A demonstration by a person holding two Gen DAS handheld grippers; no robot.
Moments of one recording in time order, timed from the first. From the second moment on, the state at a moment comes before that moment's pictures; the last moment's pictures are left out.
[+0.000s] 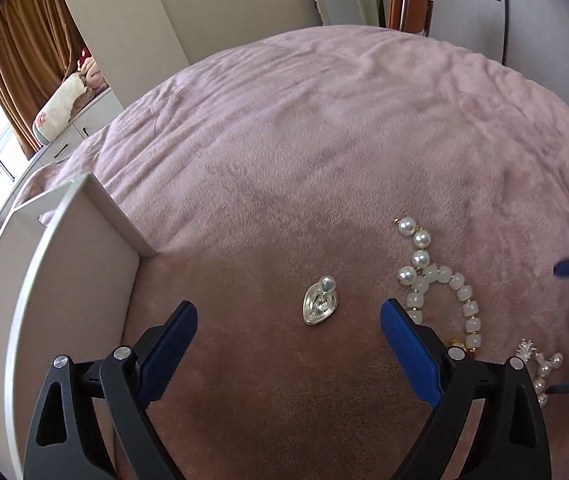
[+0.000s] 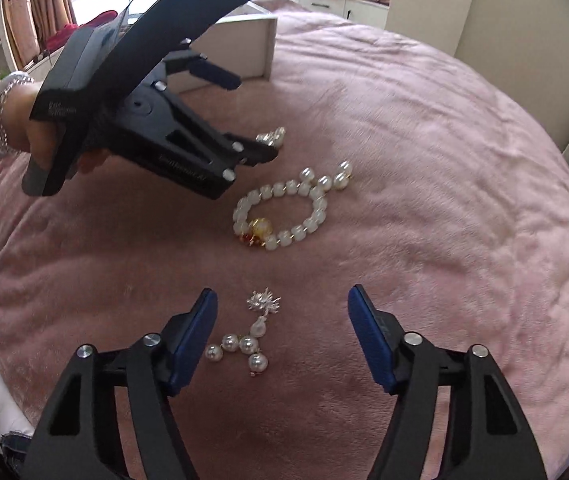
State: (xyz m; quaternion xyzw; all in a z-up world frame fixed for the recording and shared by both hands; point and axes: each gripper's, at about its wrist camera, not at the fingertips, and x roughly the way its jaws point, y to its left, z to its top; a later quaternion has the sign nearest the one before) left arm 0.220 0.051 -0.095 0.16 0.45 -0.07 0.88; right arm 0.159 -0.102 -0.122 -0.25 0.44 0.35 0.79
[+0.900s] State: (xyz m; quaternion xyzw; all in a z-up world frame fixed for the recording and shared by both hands) left arm 0.234 0.062 -0.113 0.07 0.47 -0.10 0.88; right arm 0.184 -0.110 -0.142 -0.17 0.50 0.35 0.77
